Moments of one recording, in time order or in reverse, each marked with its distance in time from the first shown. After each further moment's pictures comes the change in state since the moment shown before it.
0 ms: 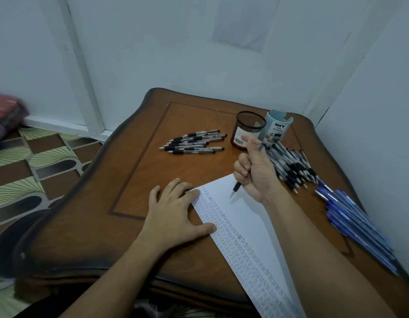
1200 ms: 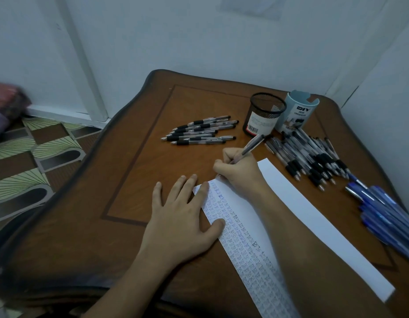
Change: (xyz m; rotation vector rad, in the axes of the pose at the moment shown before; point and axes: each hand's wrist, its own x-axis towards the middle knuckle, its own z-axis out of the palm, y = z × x) left_hand 0.003 0.004 0.016 0.015 0.075 0.004; right_hand 0.047 0.070 -0.003 -0.686 -0.130 -0.220
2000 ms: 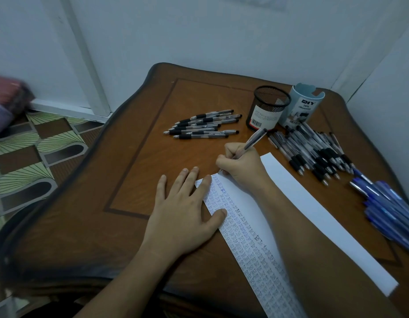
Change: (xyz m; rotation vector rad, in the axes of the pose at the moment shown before) left_hand 0.002 0.001 -0.004 0.063 -0.085 -0.036; right_hand -0.004 -0.005 0.000 0.022 -0.033 0.031
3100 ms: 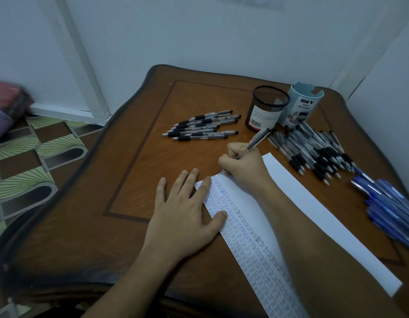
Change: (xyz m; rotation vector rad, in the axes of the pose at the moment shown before) left_hand 0.000 0.002 0.001 -0.019 0.028 -0.001; right_hand -0.002 -0.006 -0.001 -0.037 0.074 -0.001
